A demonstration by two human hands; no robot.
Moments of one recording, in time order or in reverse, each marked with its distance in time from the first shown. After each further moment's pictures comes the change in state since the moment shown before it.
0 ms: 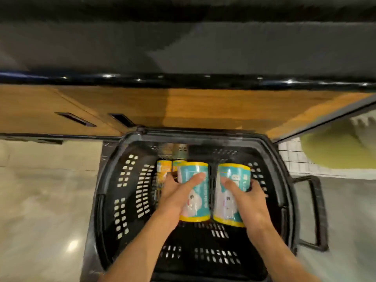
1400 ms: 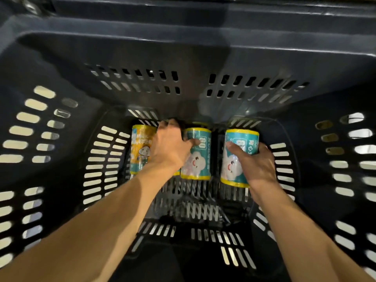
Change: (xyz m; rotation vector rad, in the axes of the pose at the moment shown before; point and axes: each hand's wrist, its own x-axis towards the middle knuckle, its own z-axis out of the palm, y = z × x) left_hand 0.258 -0.107 0.005 1.119 0.337 0.509; right_hand 0.249 0.161 0.057 -0.118 0.042 -0.118
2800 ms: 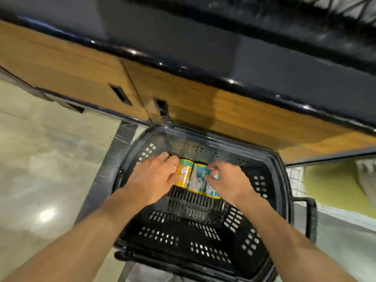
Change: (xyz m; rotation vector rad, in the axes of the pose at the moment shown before) left_hand -0.164 0.014 -0.300 0.249 -0.048 0.383; right_hand -0.216 -0.239 -0.031 -1.084 -0.402 -0.468
